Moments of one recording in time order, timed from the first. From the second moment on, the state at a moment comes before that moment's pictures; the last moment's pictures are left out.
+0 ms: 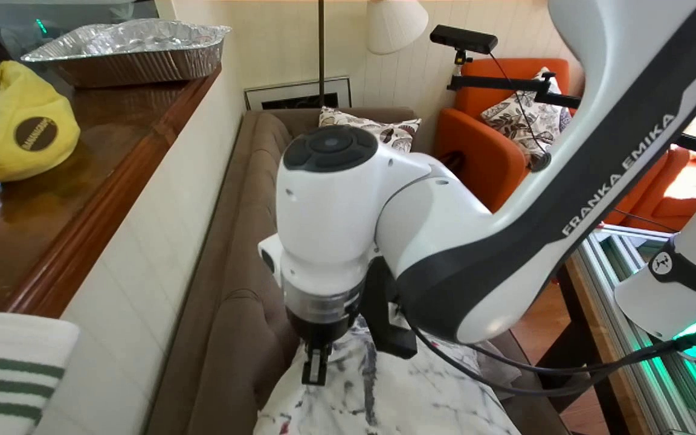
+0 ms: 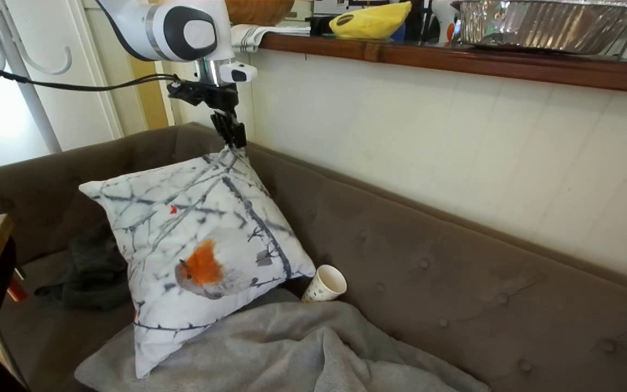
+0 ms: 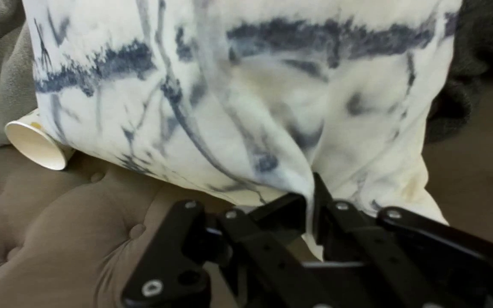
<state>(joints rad) 0.40 0.51 0.03 -2.01 -0.12 2.61 0.35</state>
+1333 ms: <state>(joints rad) 0.14 -0.03 -0.08 -2.56 -0.13 2.80 0.59</state>
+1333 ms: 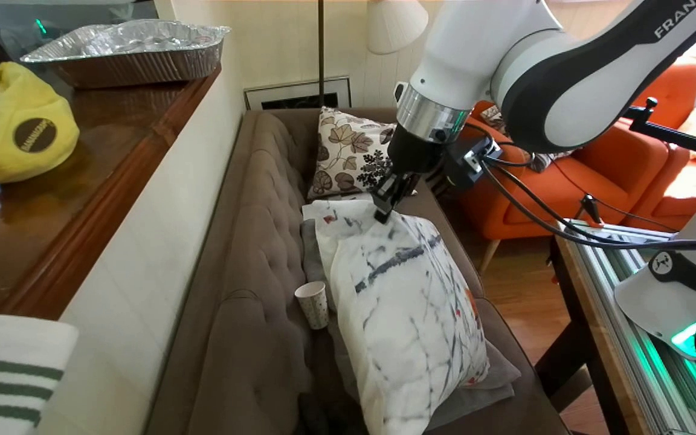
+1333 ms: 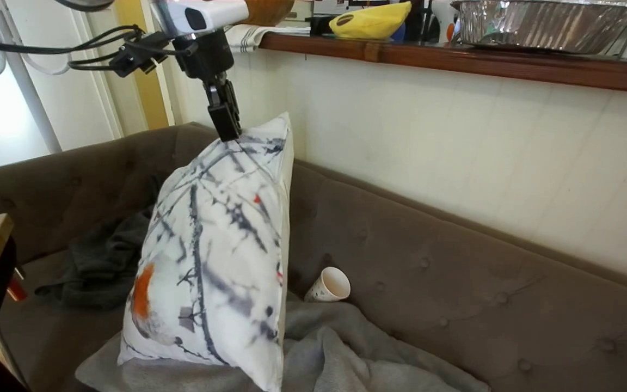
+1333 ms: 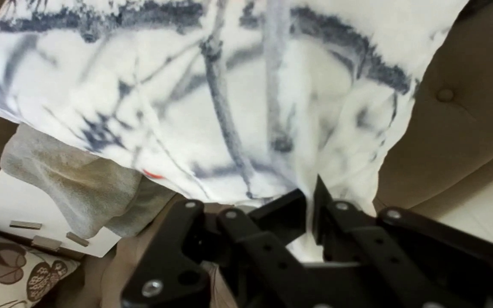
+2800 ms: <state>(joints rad) -0.08 0.00 -0.11 -2.37 0.16 2.91 0.16</state>
